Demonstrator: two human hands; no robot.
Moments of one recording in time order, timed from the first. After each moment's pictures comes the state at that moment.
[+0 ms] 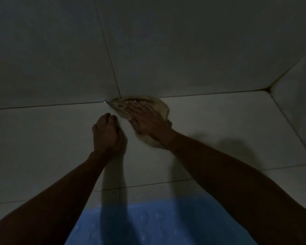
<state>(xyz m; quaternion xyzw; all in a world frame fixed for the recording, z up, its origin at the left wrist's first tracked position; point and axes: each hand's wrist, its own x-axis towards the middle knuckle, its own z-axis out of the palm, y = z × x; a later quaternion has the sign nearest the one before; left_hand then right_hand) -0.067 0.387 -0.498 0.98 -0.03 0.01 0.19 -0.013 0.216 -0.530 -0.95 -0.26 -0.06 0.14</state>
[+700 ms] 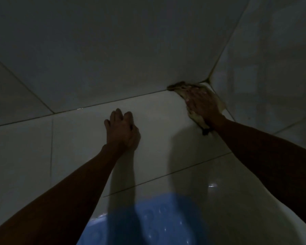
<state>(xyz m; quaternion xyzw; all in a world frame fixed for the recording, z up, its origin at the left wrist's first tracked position) -0.054 0.165 -0.493 0.97 -0.16 -0.06 0.16 -0.033 -0.176 -0.546 -0.98 -0.01 -0.21 -0.02</state>
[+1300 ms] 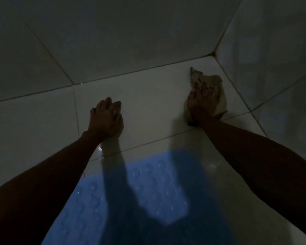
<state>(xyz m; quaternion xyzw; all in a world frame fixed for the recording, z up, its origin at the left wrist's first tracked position) -0.097 0.282 -0.481 0.97 -0.19 -0.10 0.12 -0.114 -0.083 -0.570 -0.91 0.21 -0.36 -0.07</state>
